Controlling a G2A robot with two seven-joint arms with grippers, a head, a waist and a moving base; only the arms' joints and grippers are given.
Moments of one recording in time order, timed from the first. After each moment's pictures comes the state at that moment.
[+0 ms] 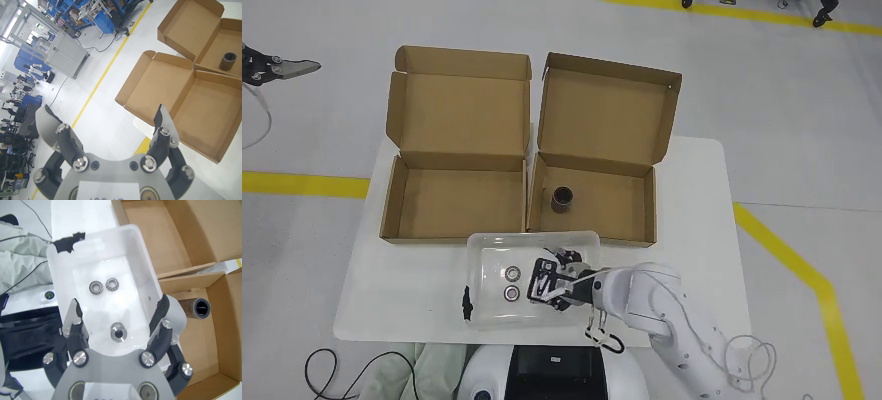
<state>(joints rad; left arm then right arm) 0.56 -0.16 -1.11 -1.50 0.89 -0.82 -0.11 -1.33 -1.32 0.91 -1.91 -1.33 -0.70 0.83</state>
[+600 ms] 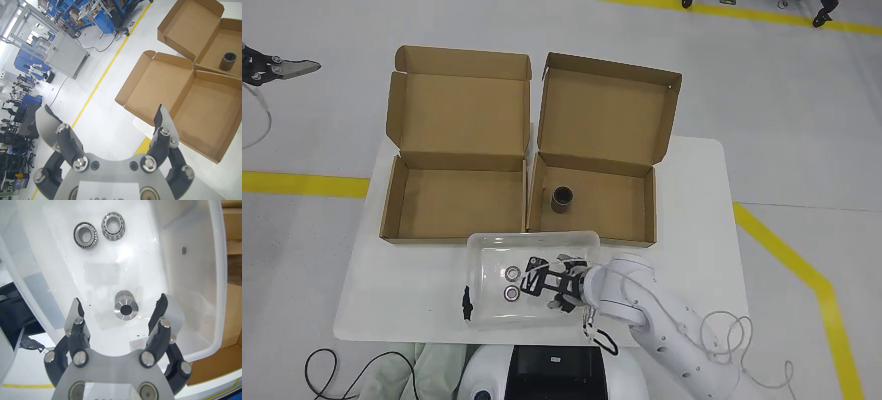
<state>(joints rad) 0.56 -0.16 -1.11 -1.50 0.89 -0.82 -0.11 -1.18 -1.35 0.77 -1.78 -1.24 -0.50 1.22</state>
